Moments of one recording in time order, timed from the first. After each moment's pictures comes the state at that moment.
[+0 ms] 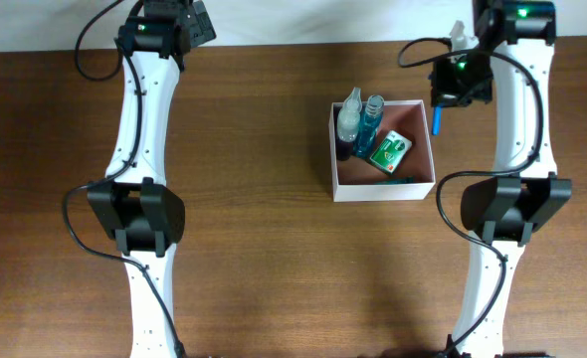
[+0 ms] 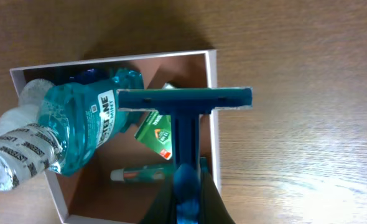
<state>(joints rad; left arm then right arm) -0.10 2.45 2.63 -0.96 -0.28 -0.38 -0.07 2.43 2.70 -1.69 -0.22 0.05</state>
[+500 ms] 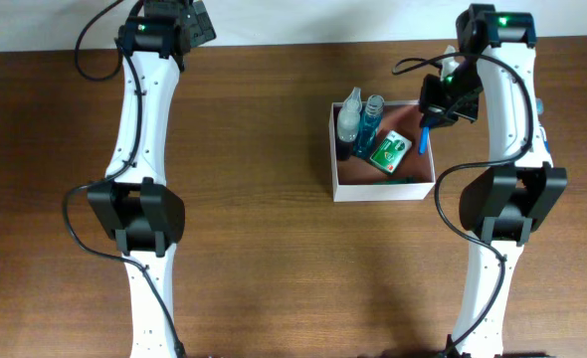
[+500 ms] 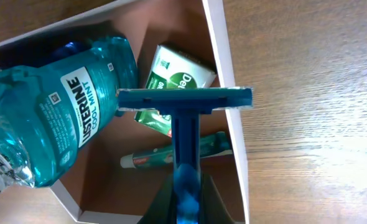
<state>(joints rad) -0.10 2.45 2.63 -0.96 -0.28 -0.38 -0.06 2.43 2.54 -1.69 -0.26 0.20</state>
